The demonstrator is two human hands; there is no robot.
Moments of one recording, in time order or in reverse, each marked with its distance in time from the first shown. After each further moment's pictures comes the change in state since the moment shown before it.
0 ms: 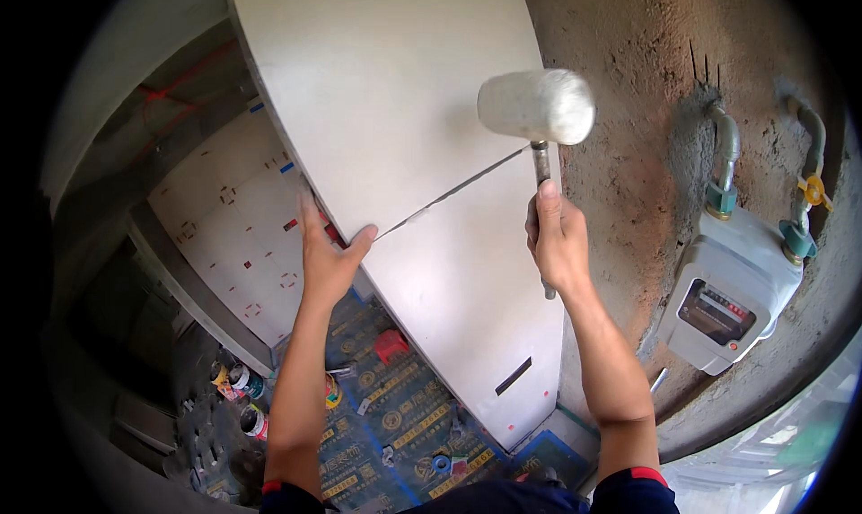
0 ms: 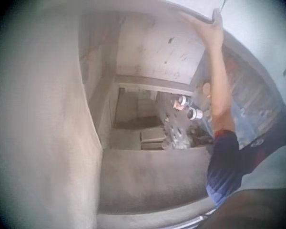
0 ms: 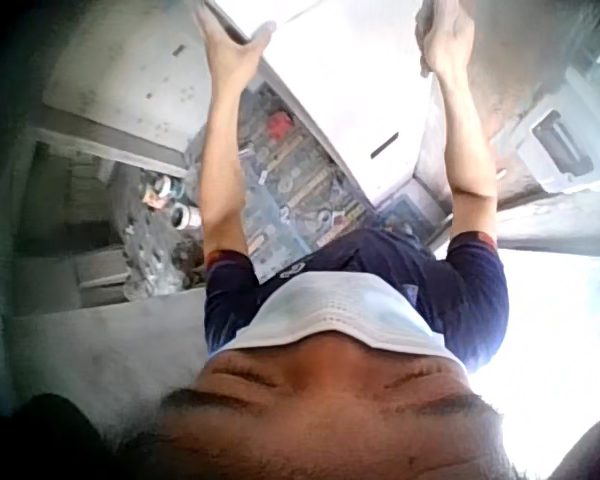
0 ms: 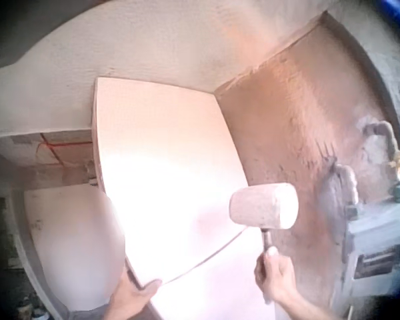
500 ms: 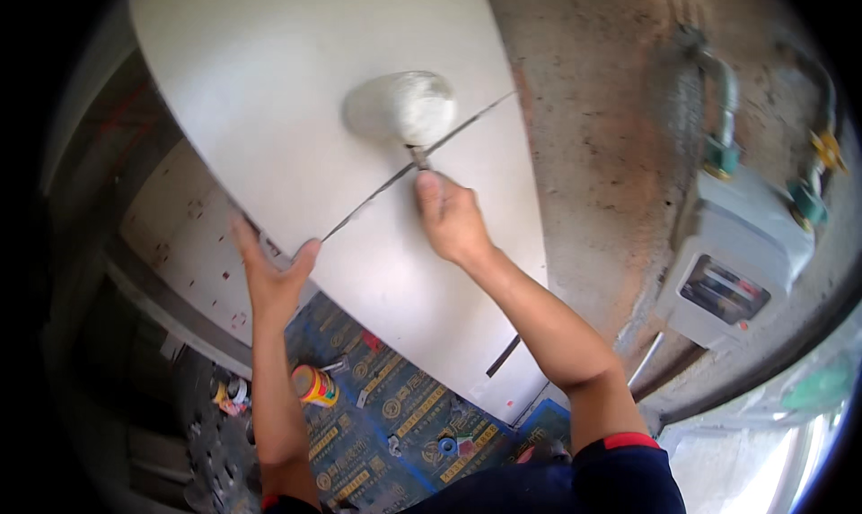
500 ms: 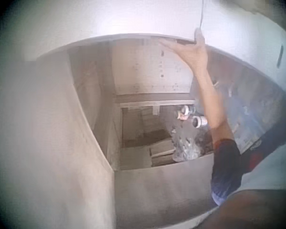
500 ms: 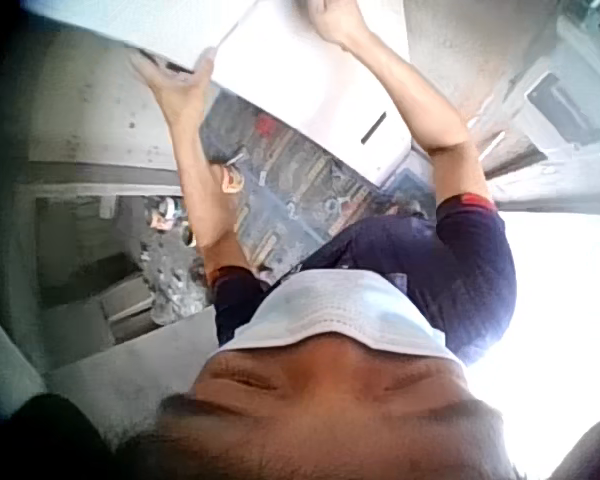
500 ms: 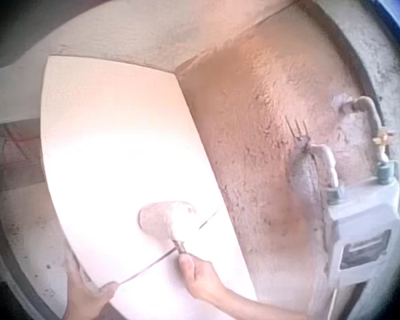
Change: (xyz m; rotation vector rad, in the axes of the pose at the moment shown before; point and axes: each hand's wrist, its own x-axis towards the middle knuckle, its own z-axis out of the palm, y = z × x) left_hand -0.002 -0.029 0.011 0.025 0.005 0.073; right_hand 0.026 0.066 0.068 -0.180 -0.058 -0.131
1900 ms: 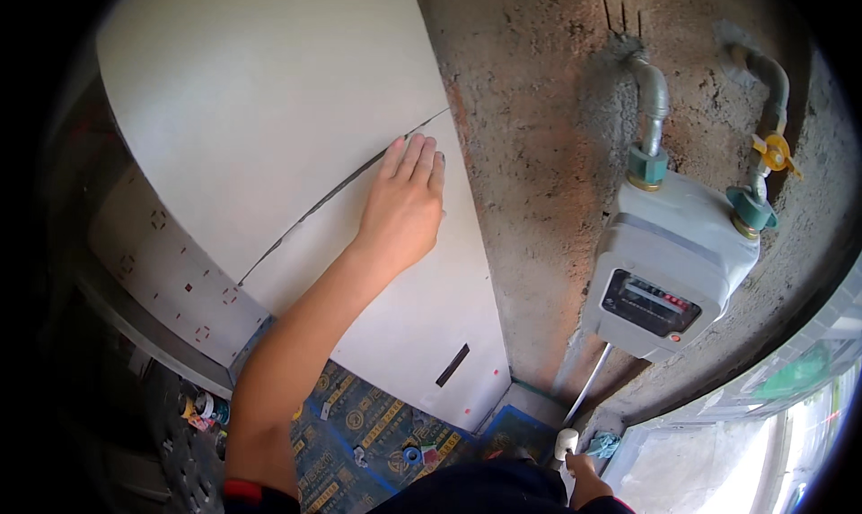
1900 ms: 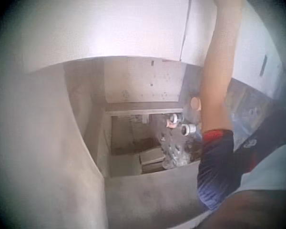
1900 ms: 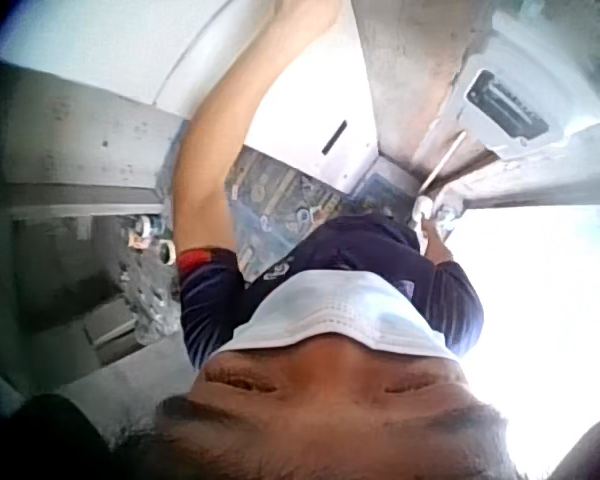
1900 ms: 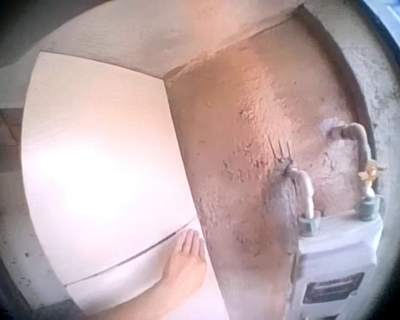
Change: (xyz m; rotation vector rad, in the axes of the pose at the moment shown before) left_hand 0.035 0.151 0.180 0.625 -0.311 0.795; right_hand -0.597 0.248 -0.315 -0.798 -0.344 1.840
